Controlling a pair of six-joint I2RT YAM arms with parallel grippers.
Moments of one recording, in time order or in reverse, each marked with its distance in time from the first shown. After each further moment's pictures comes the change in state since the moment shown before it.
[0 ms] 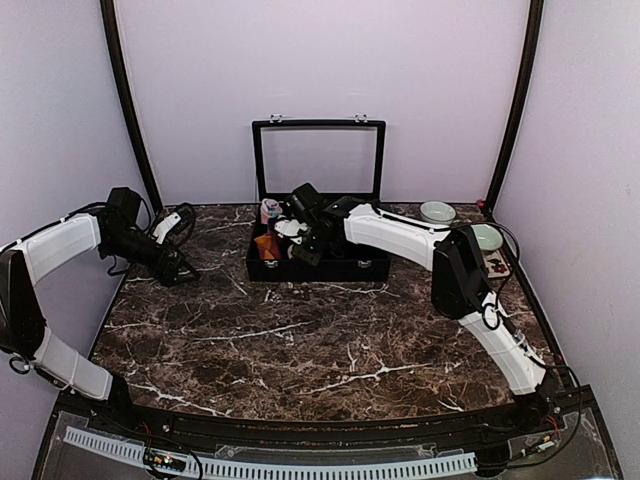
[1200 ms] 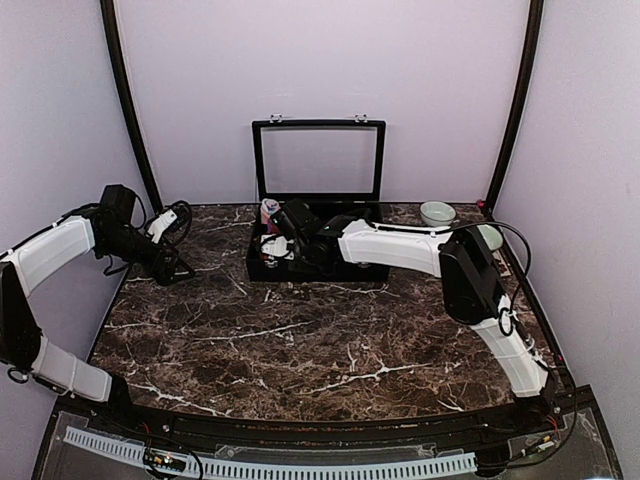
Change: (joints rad) left arm 0.000 -0.064 -0.013 0.016 -0.082 0.007; right arm 0.102 -0.154 -0.307 0.292 0.254 -0.381
